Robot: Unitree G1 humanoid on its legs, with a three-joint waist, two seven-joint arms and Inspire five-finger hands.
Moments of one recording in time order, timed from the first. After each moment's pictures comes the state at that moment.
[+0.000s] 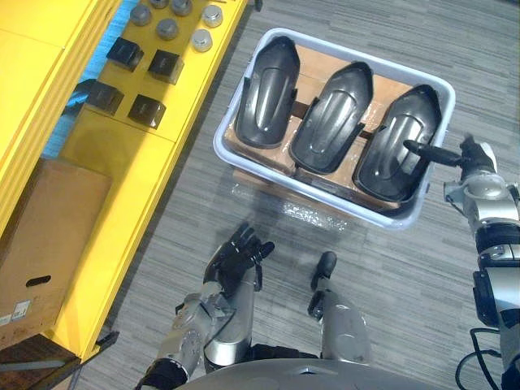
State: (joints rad) left arm 0.09 0.14 -0.27 0.49 -0.75 -0.13 -0.28; right arm -0.74 -0.75 0.02 1.02 0.12 0.20 -0.10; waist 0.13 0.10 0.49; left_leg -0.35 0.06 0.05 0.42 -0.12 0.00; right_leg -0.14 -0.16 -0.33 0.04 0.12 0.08
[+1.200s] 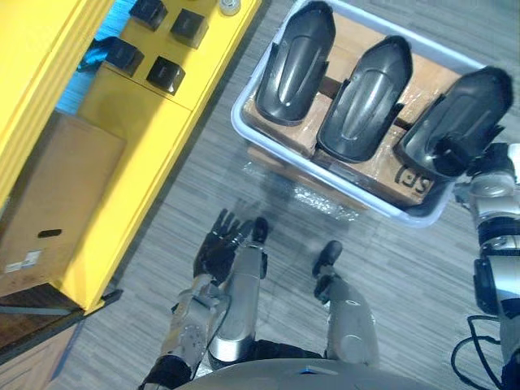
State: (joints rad) left arm 0.13 0.13 -0.17 0.44 -0.89 -0.23 -0.25; right arm -0.77 -0.71 -0.02 1.13 -0.07 0.16 -0.27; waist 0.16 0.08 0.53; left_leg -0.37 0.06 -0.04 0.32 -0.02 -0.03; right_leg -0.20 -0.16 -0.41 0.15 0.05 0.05
